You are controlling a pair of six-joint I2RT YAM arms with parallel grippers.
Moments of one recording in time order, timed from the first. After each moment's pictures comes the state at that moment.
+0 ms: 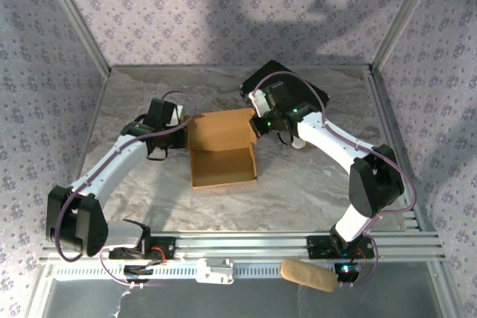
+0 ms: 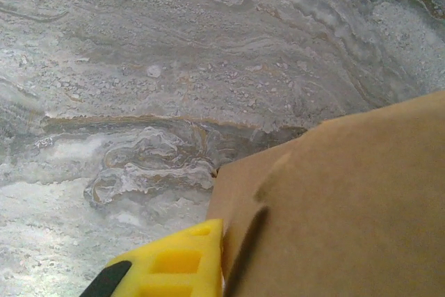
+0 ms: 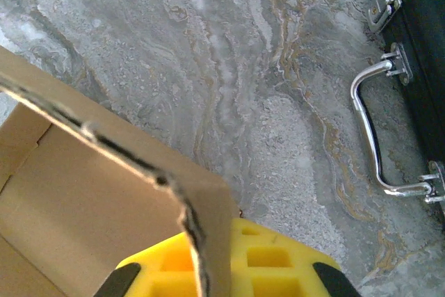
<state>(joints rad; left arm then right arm) -0.36 1.32 1.00 -0.66 0.04 -0.28 0.56 1.65 1.31 -0.52 -0.17 0.00</state>
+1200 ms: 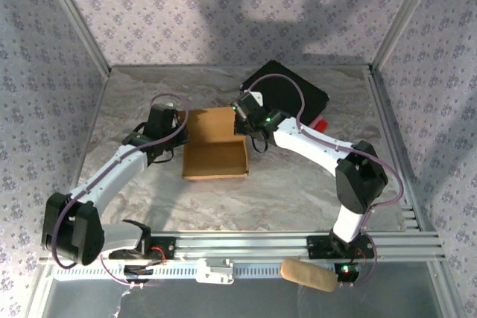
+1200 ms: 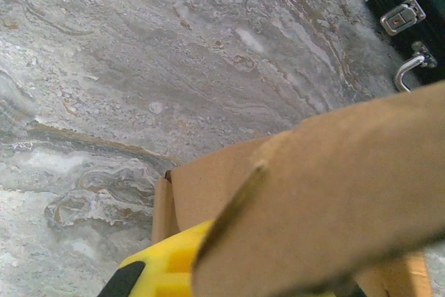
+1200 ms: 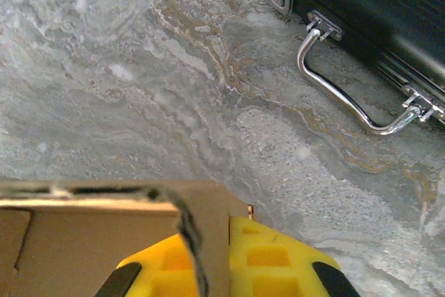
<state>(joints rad) -0.39 1.24 0.86 -0.41 -0.04 -0.59 0.78 1.74 1.38 -0.50 0.31 0.65</state>
